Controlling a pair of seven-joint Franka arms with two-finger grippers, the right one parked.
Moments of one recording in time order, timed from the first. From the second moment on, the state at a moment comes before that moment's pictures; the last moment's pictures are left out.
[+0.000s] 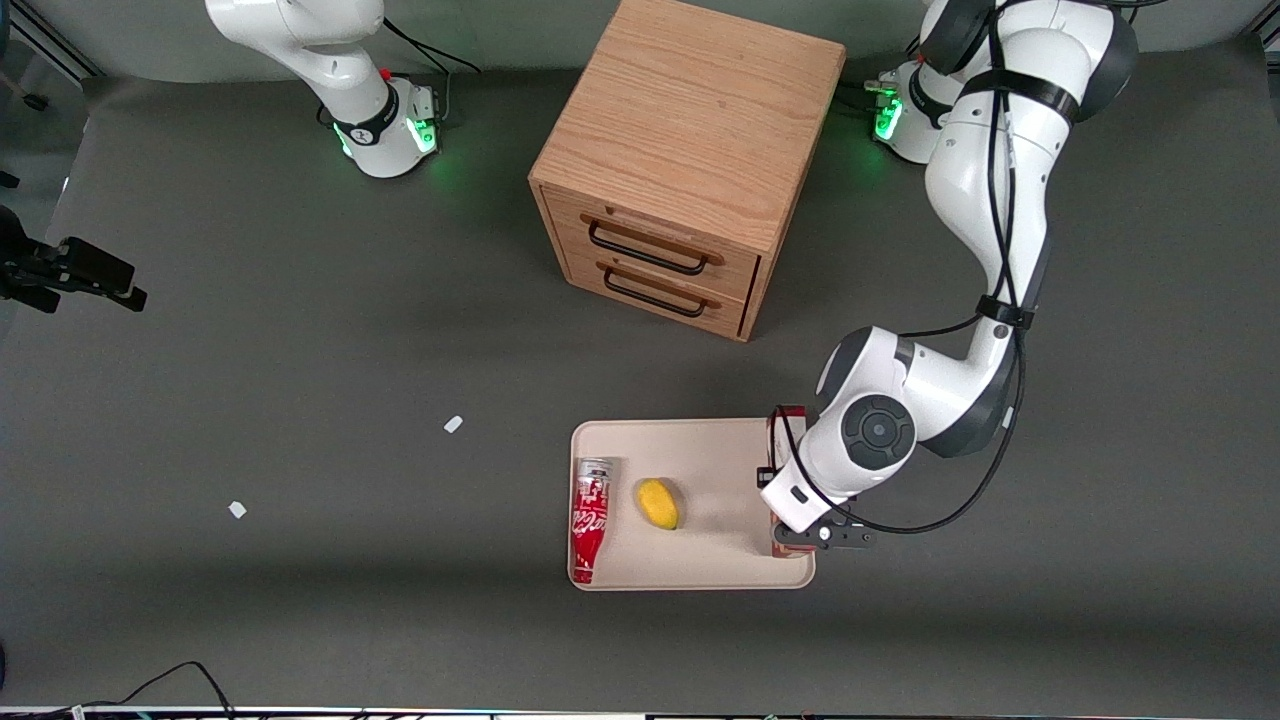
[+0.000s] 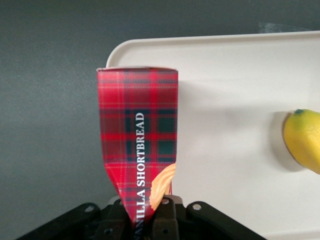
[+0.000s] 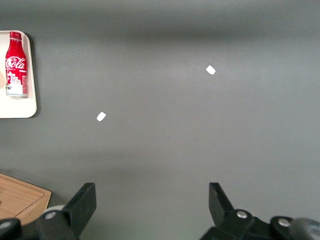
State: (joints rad) arm -0.30 0.86 -0.17 -1.22 0.08 2.12 -0.41
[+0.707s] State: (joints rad) arm -0.30 0.90 -0.16 -1.22 0.10 2.19 -0.42
